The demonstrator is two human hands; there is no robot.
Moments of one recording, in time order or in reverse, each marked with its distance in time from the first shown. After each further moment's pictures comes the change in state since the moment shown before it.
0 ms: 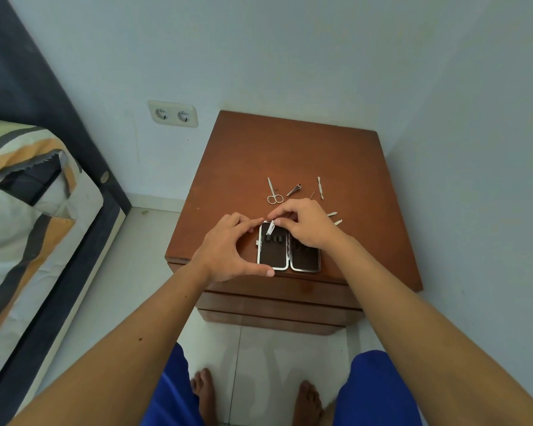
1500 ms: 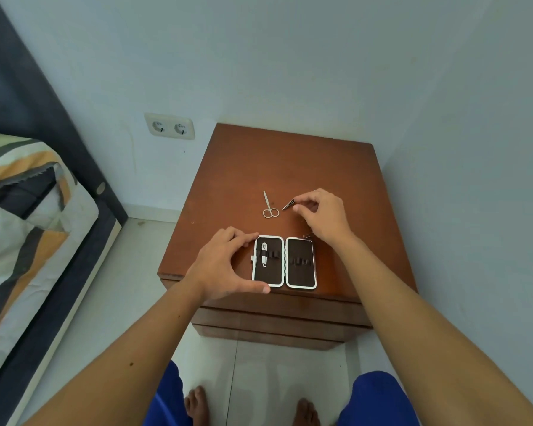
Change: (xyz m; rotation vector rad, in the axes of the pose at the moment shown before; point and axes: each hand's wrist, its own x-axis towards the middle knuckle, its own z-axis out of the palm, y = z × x) left_hand -0.001 0.003 -0.002 -0.013 -0.017 -0.012; right_hand 0.026 0.037 -0.028 0.005 0.360 0.151
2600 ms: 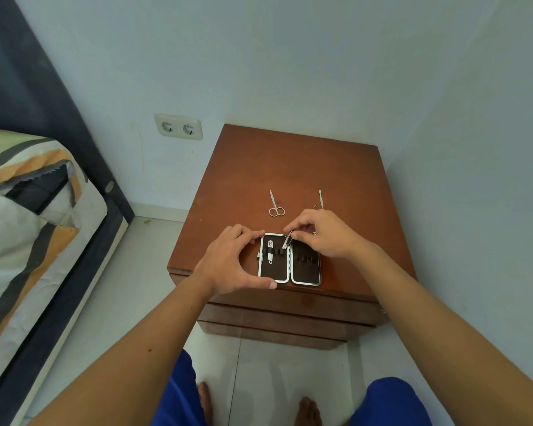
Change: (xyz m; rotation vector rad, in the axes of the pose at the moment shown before) left_hand 0.000 0.003 0.000 0.043 0.022 0.002; right_hand -0.032 -0.021 -0.019 -0.115 -0.485 -0.186
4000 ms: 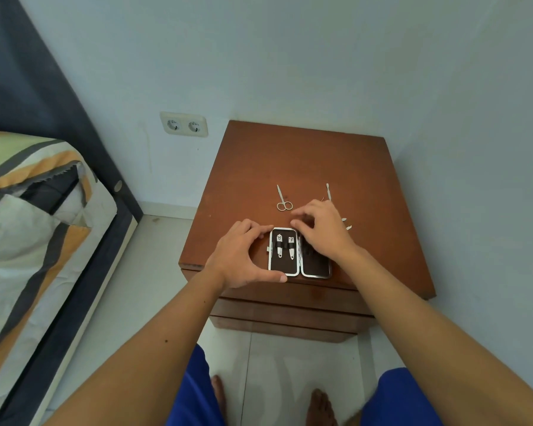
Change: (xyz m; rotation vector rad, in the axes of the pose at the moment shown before) left_hand 0.001 -0.001 0.001 -0.001 0.002 -0.001; right_hand 0.010 0.000 0.041 -0.100 0.373 0.046
